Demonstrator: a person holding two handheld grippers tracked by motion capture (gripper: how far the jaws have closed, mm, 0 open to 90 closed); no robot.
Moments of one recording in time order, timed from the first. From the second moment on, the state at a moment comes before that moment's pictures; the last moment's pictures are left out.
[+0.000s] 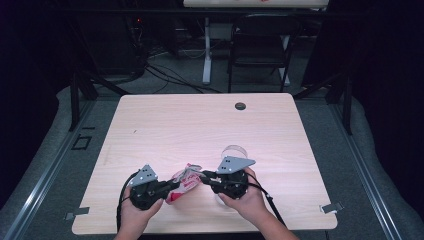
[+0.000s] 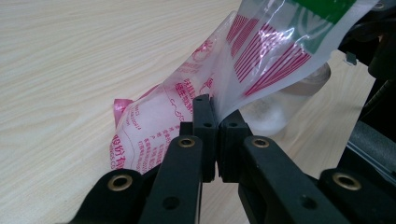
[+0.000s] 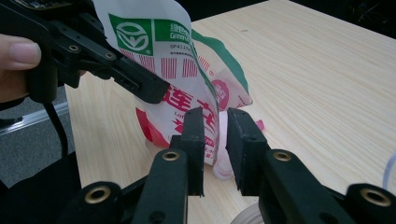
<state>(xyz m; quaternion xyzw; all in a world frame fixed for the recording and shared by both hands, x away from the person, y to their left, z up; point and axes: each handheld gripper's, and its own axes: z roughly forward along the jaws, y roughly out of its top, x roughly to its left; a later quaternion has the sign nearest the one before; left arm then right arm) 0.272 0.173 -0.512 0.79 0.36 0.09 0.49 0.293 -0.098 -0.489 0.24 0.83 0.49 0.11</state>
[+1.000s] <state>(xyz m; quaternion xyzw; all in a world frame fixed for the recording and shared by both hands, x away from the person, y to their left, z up) 0.271 0.173 -0.512 0.79 0.36 0.09 0.49 0.307 -0.079 -0.496 0.24 0.86 0.44 0.09</state>
